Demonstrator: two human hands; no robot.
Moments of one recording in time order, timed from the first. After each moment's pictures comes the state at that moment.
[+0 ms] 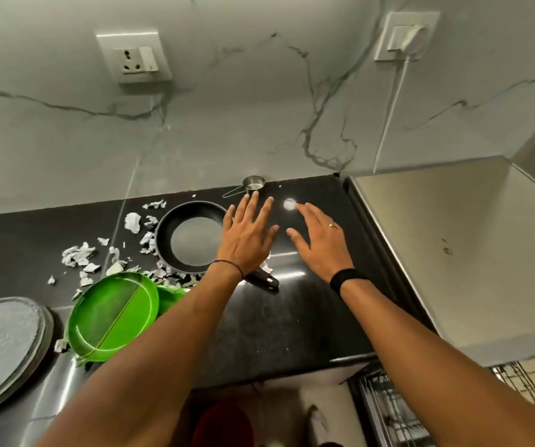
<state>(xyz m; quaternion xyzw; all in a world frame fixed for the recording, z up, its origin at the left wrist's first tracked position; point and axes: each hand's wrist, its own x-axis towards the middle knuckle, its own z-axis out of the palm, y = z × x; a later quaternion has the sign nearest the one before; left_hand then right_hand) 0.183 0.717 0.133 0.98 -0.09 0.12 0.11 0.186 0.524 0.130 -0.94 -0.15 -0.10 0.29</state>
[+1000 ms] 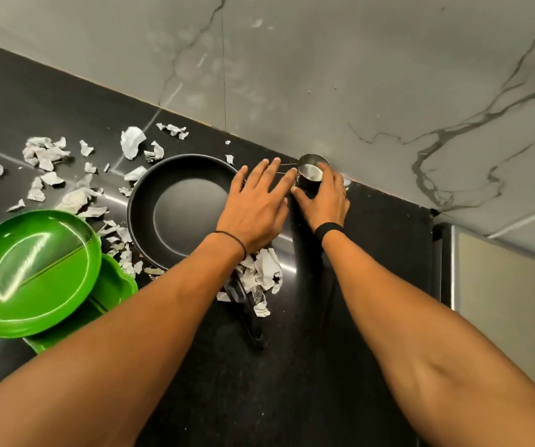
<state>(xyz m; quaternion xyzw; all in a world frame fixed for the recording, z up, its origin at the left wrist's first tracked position) 0.318 0.762 0.047 0.98 0.08 0.13 0.10 0.441 0.646 0.015 -0.94 -0.14 0.02 0.31</state>
